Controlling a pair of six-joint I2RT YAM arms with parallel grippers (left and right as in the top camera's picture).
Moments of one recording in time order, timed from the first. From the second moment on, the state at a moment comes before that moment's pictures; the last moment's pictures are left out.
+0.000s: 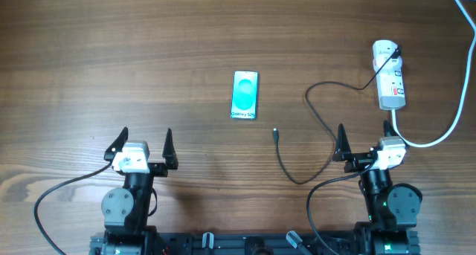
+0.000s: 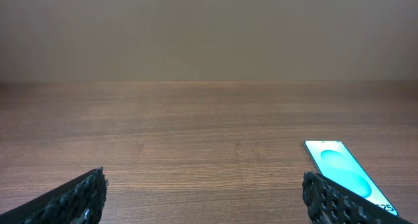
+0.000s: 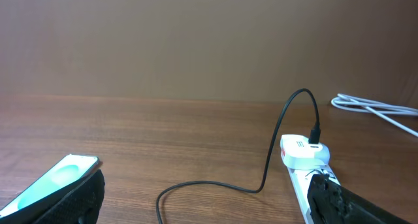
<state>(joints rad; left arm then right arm) -0.05 0.01 0.01 -0.08 0.00 -0.02 -0.01 0.01 0.01 0.00 -0.08 -0.01</state>
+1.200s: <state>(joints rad) -0.02 1.04 1.60 -1.22 0.54 -0.34 -0.01 0.01 0.01 0.00 -0.08 -0.01</state>
